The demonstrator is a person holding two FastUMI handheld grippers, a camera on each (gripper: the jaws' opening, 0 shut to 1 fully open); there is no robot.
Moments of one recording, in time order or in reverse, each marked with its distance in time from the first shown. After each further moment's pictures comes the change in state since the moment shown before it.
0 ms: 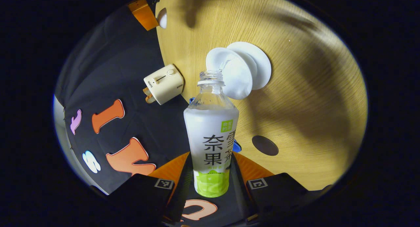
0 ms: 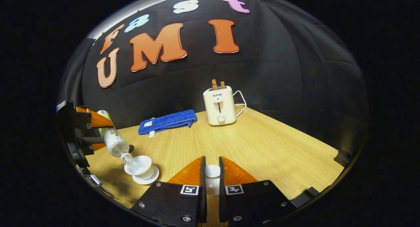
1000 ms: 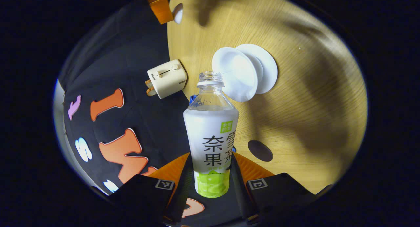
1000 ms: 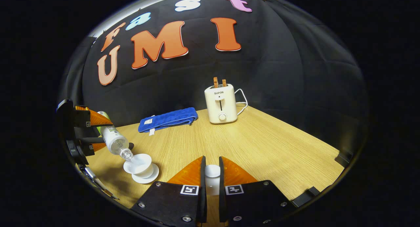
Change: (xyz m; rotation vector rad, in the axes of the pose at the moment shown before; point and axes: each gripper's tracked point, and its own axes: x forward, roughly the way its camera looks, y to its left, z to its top) left arm 0.011 -0.007 -0.001 -0.186 -0.009 -0.005; right arm 0.003 0.004 -0.005 -0.016 0.020 0.004
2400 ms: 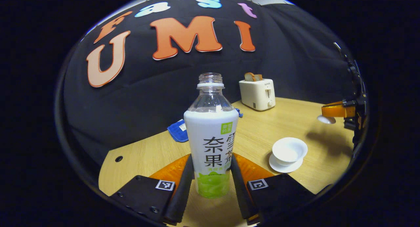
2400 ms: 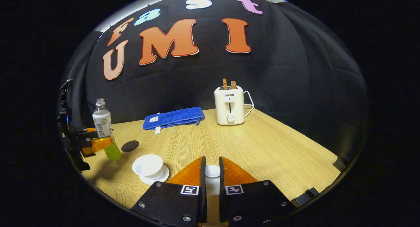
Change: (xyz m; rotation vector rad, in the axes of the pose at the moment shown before) left arm -0.033 -0.026 -0.053 -1.783 -0.233 0.022; right arm -0.006 0.027 0.015 -0.066 0.004 0.015
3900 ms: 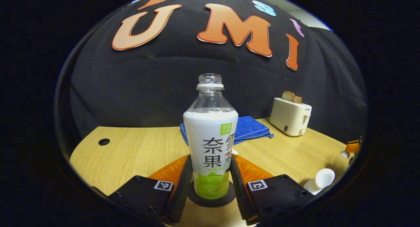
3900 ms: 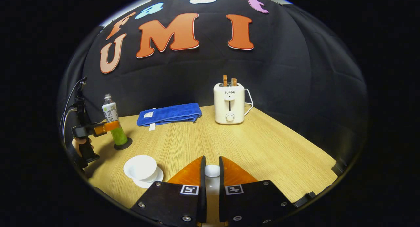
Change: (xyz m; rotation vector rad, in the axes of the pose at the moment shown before) left arm 0.091 0.077 -0.012 -0.227 -0.026 0.090; right arm 0.022 -0.001 -0.002 -0.034 0.047 -0.029
